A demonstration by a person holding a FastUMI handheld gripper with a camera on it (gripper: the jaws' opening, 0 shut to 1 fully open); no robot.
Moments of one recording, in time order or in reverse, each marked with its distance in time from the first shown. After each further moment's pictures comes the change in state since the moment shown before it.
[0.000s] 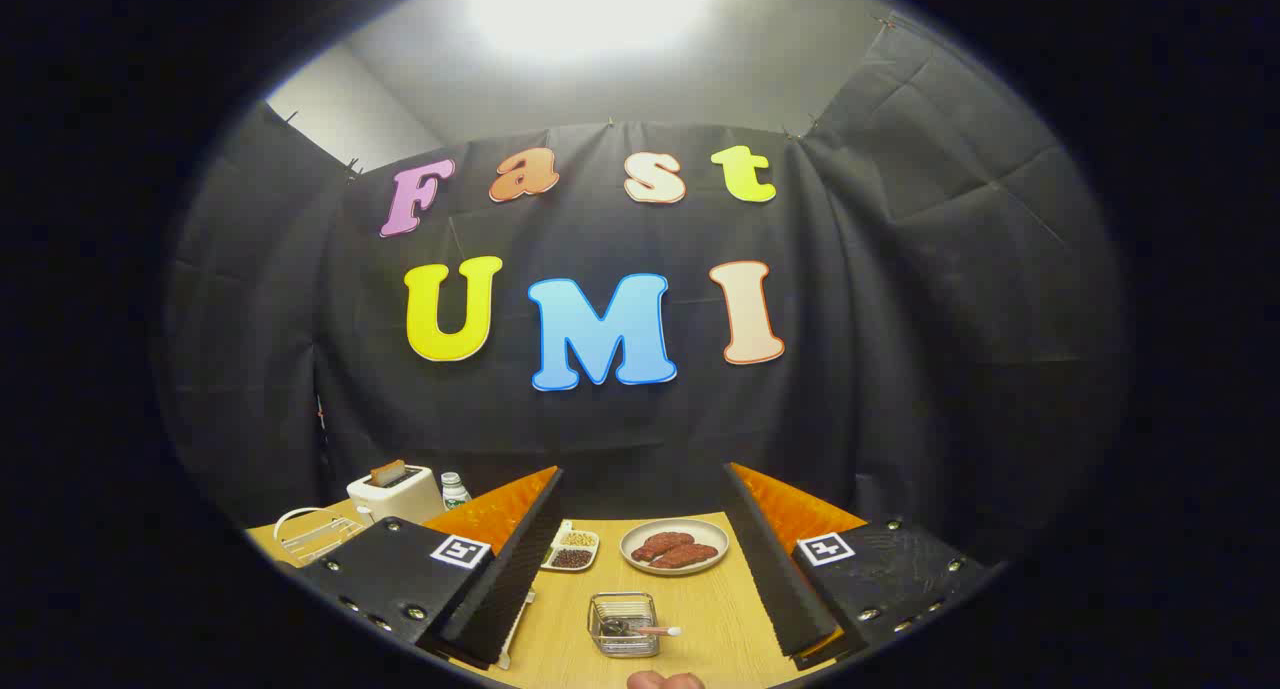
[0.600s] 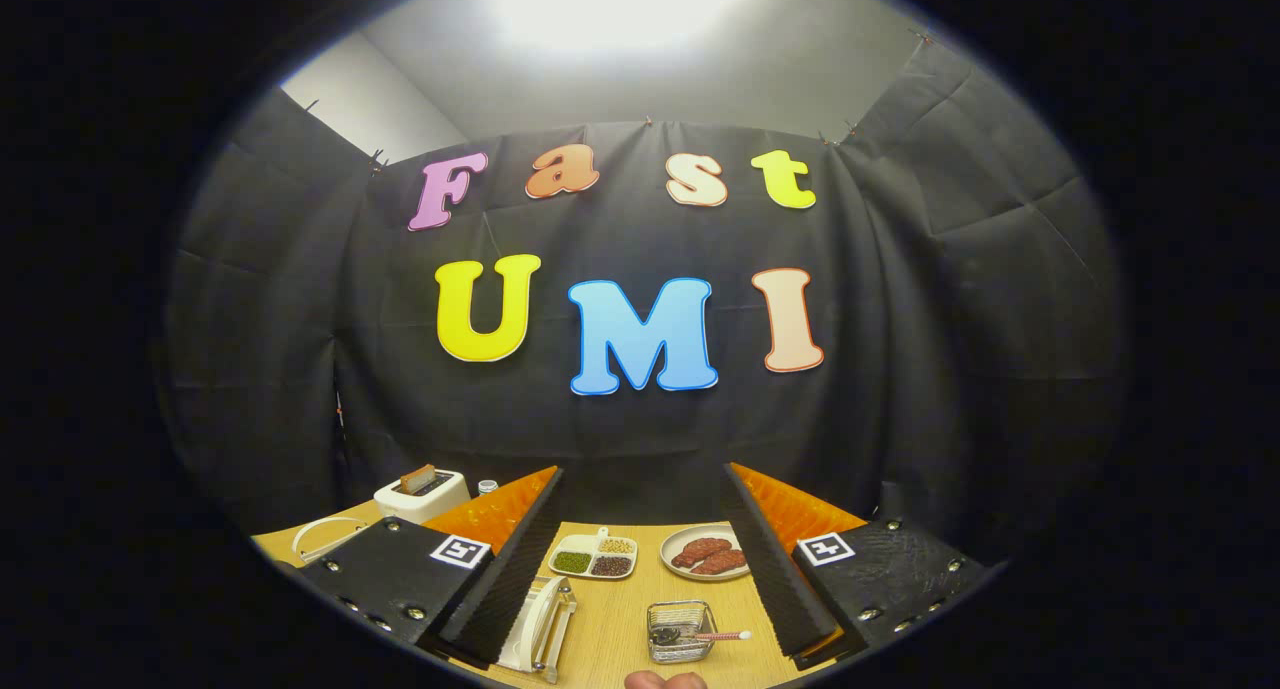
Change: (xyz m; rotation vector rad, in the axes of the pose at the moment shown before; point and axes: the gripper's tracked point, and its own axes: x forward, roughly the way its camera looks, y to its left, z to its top) arm 0.008 0.063 0.011 -0.026 0.021 0.050
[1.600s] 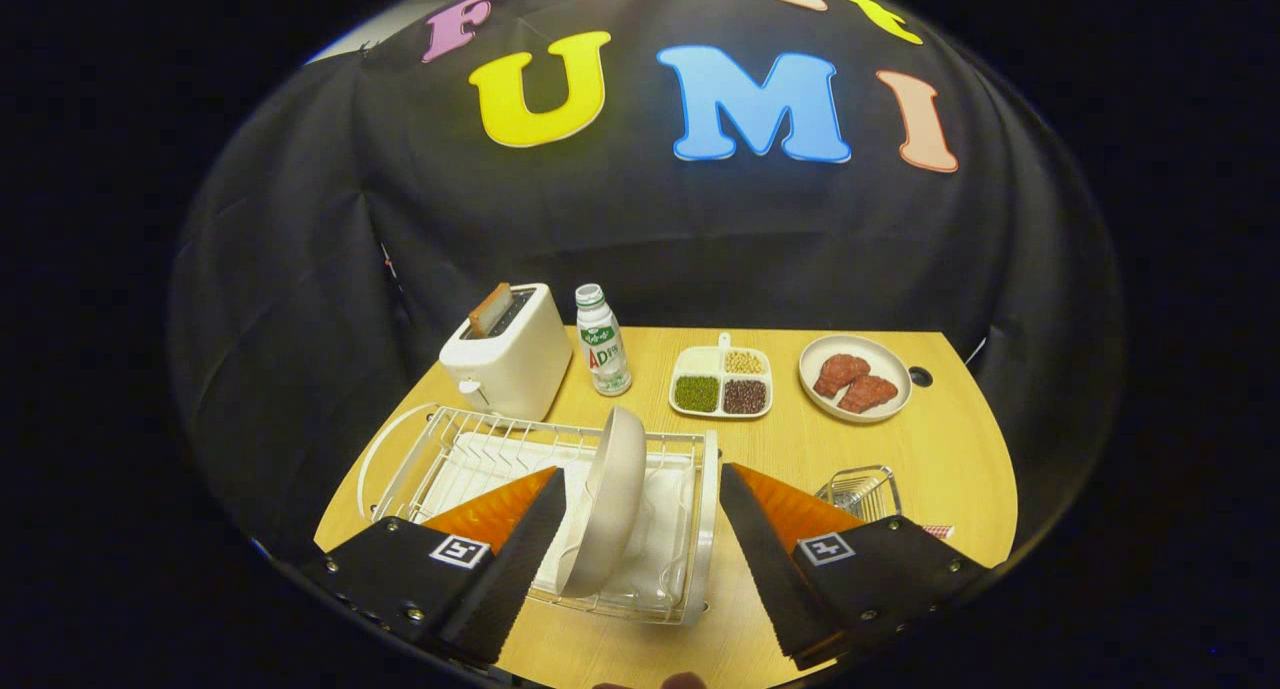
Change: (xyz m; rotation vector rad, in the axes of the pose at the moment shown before) arm 0.044 0.156 -0.152 0.050 0.769 0.179
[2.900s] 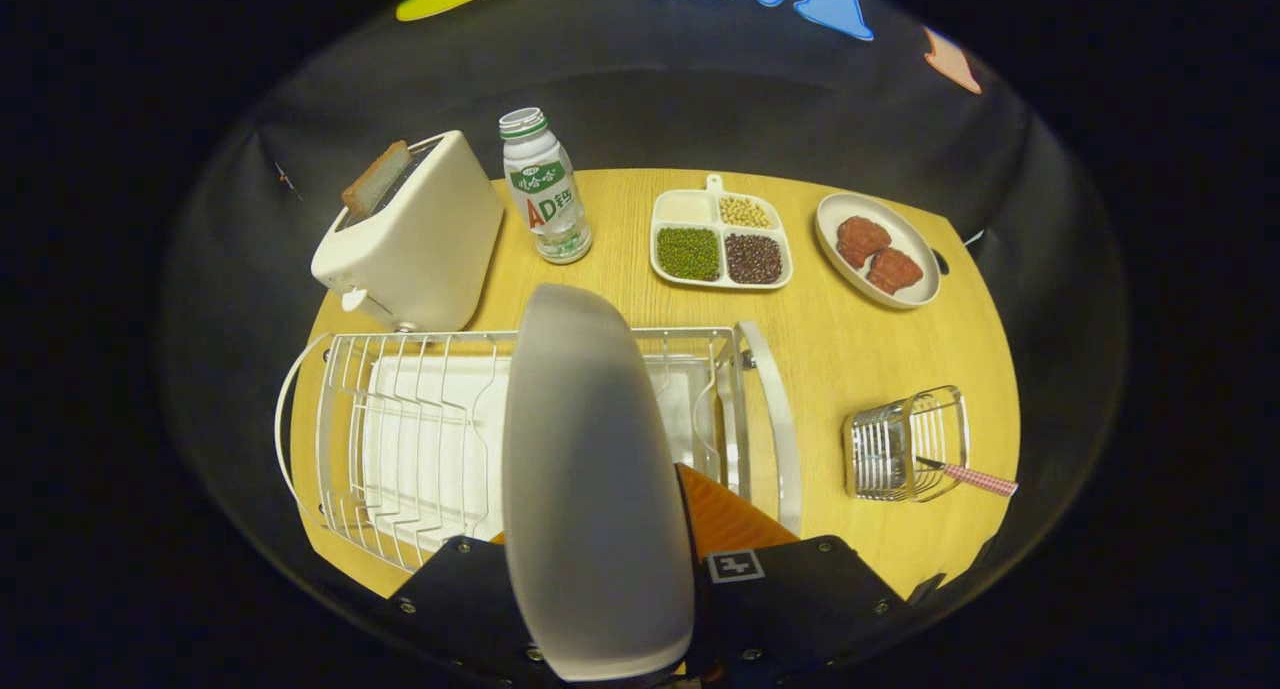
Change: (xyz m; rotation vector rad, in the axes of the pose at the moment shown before) arm 0.078 0.006 -0.040 0.007 0.430 -0.235
